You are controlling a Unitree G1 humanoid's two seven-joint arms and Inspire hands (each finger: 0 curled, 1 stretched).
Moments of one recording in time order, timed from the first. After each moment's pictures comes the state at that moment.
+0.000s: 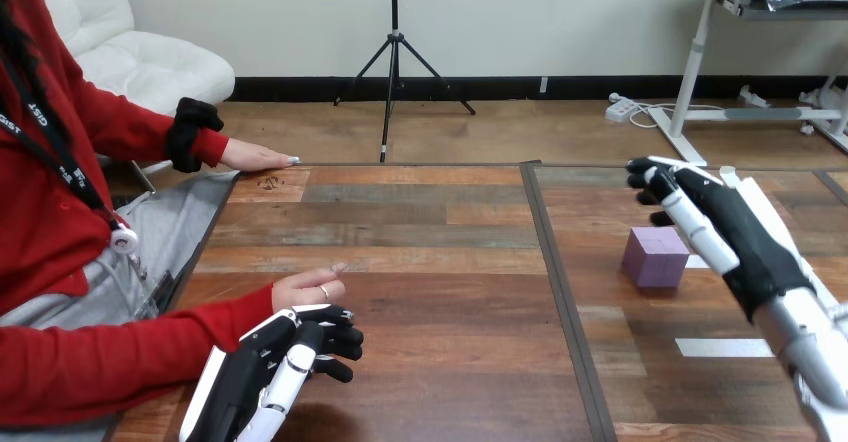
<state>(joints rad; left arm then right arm) 0.15 0.10 0.05 0.60 -0.20 -0.82 -0.41 -0.38 -0.45 -0.10 0.83 -0.15 -0.51 0.18</state>
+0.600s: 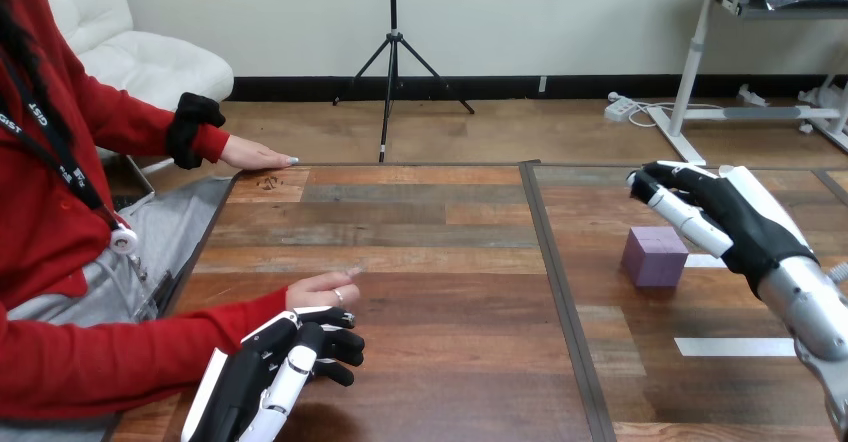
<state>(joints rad) 0.15 0.09 0.05 0.61 -0.20 -0.82 -0.41 -0.56 -0.52 0.00 1.02 -0.35 -0.40 0.12</state>
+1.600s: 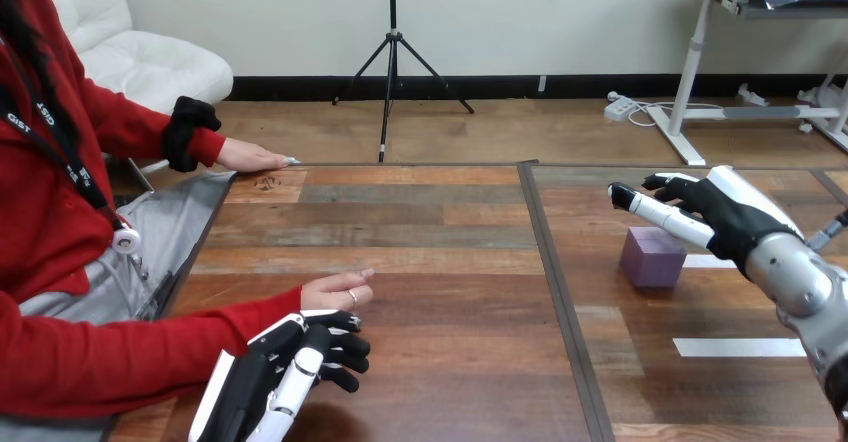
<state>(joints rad) 0.15 0.08 0.05 0.61 -0.19 -0.82 -0.40 -0.76 -0.52 0.13 1.23 -0.48 -0.25 0.11</state>
